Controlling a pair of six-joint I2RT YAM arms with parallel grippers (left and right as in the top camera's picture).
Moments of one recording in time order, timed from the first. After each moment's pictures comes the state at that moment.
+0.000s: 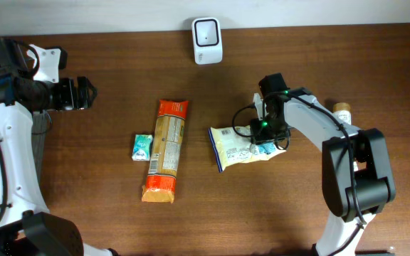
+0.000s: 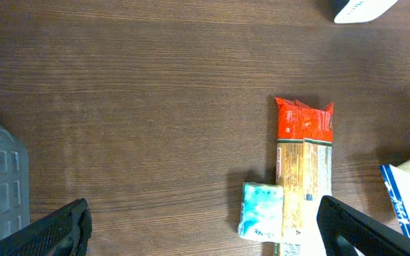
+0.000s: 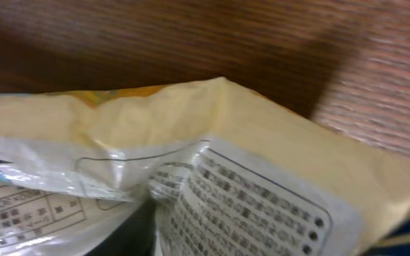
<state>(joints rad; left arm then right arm) 0.31 1.68 1.68 -1.08 0.34 0.24 0.23 1.99 1.30 -0.81 -0.16 0.05</state>
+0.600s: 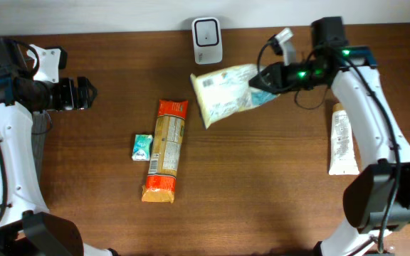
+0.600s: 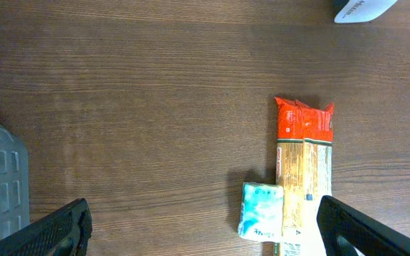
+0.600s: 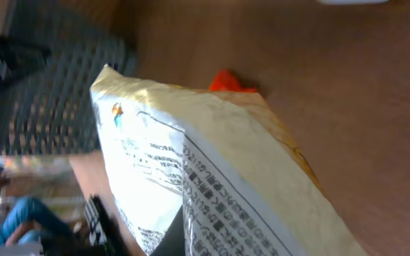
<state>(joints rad) 0.31 1.68 1.68 -1.08 0.34 0.24 0.03 1.86 1.72 -0.99 -0.90 -0.06</state>
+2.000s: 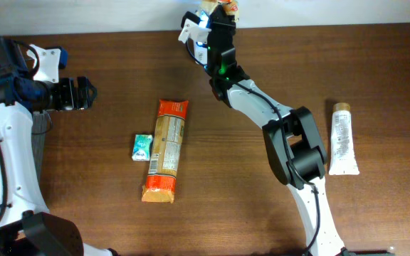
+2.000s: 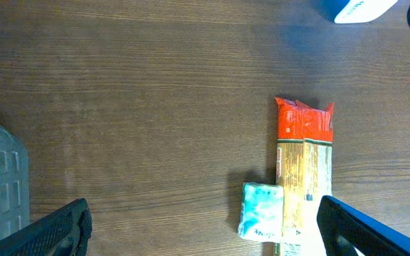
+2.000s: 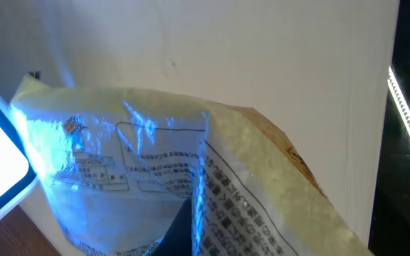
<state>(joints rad) 0.31 1.68 1.68 -1.08 0.34 0.24 0.45 2.44 1.88 0.59 0.49 -1.33</state>
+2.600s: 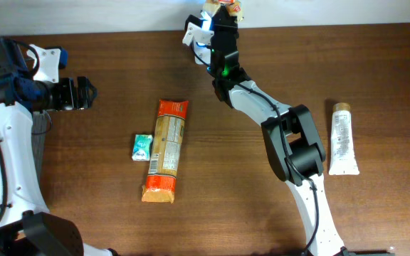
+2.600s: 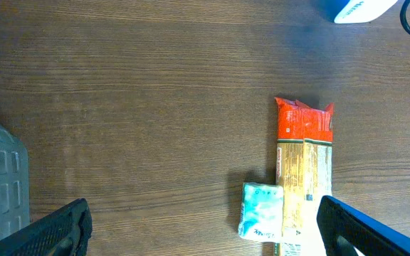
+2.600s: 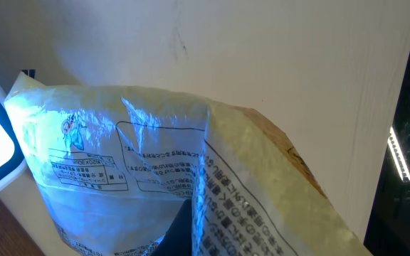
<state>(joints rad) 0.31 1.68 1.68 -1.08 0.34 0.24 0.43 2.48 1.88 0.66 0.48 -1.42</state>
